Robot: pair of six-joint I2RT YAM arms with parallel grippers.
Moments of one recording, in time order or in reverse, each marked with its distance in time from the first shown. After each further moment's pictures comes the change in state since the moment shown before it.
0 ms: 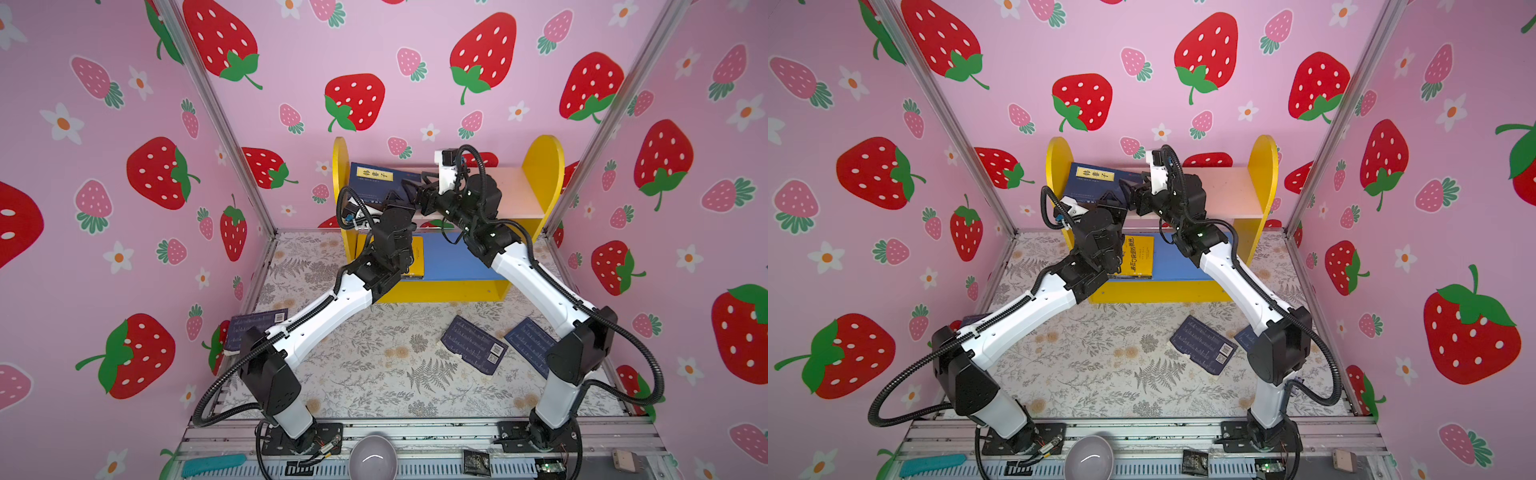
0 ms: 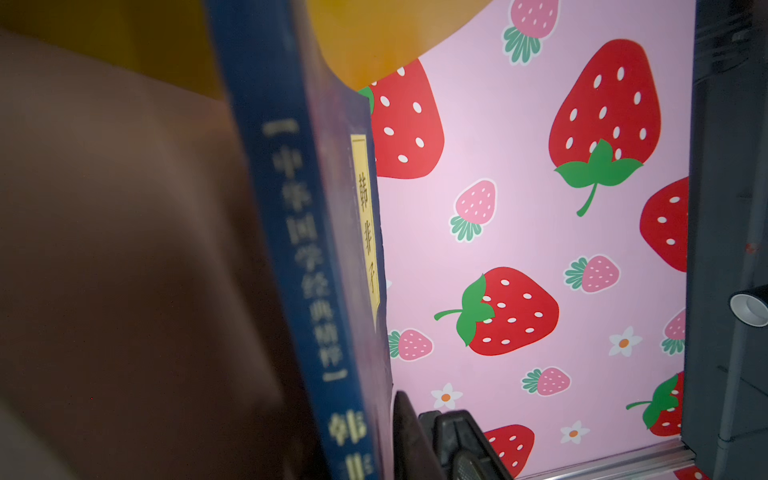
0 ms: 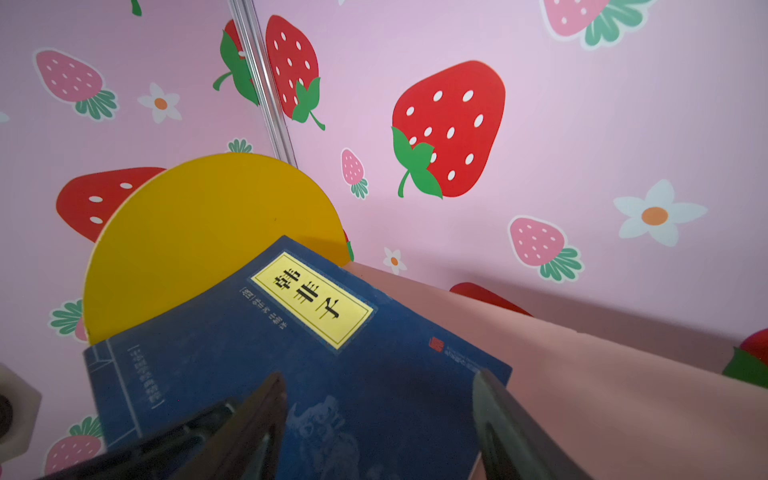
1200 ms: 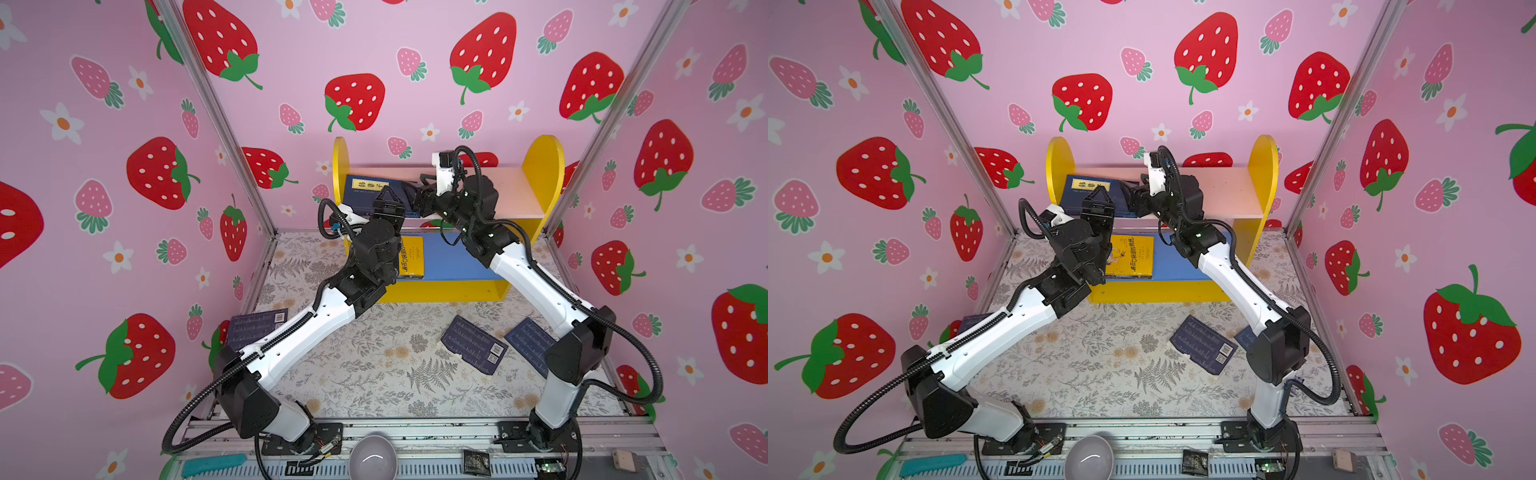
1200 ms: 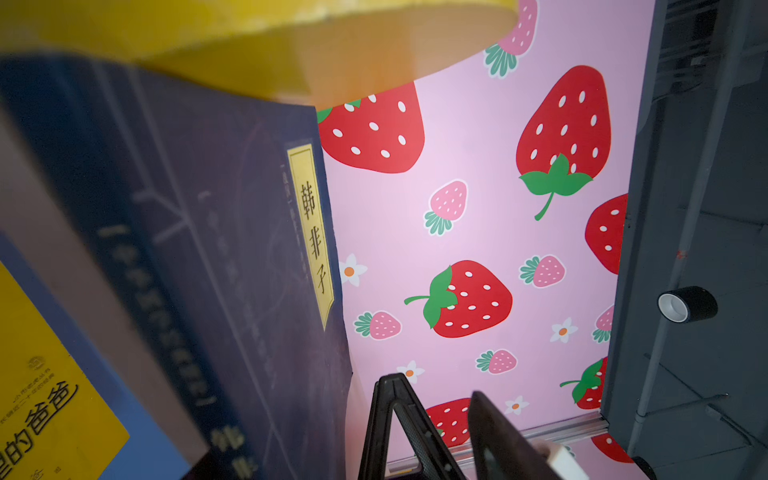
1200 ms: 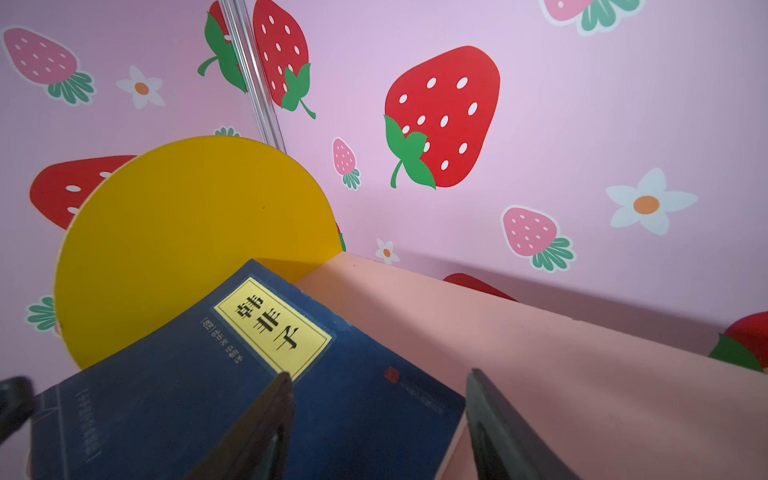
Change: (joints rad) left arm -0.004 -0.153 -0.137 0.011 0.078 -0.051; right arm 0.016 0.010 0.009 -0.018 0.038 -0.015
